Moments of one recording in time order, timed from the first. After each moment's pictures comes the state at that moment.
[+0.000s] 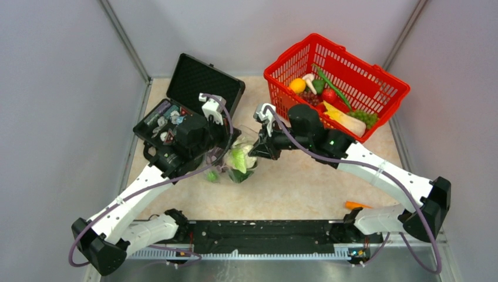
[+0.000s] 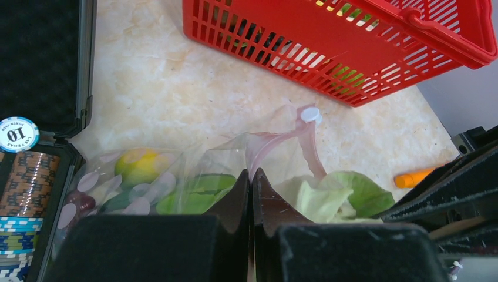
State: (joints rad) left arm -0.64 0.99 0.97 -0.28 0.06 -0.37; right arm 0.89 1.26 1.20 -0.34 -0.43 -0.02
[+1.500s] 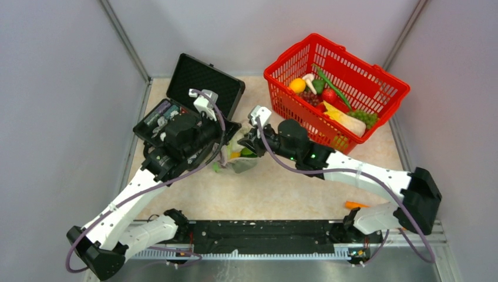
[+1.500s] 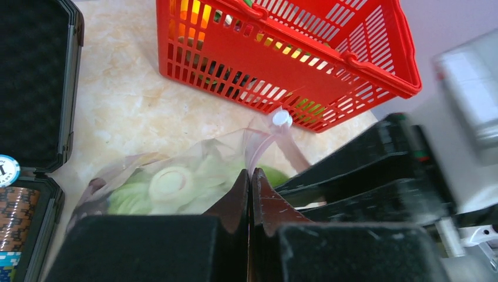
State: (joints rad) left arm -0.63 0.94 1.00 -0.23 0.12 -0.42; right arm 0.99 1.29 1.00 0.14 -0.05 0.00
